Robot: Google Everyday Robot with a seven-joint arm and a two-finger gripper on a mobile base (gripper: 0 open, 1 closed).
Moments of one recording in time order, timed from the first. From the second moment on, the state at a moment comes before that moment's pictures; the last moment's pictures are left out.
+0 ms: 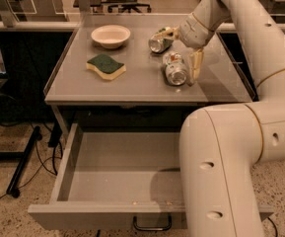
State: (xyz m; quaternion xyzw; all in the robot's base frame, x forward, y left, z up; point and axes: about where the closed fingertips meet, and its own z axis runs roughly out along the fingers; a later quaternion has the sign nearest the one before) arm 0.722 -0.113 0.850 -0.89 0.37 0.07 0.25
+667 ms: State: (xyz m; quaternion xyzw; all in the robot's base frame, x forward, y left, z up) arm 0.721 -0.111 0.840 -0.89 0.38 0.08 0.25
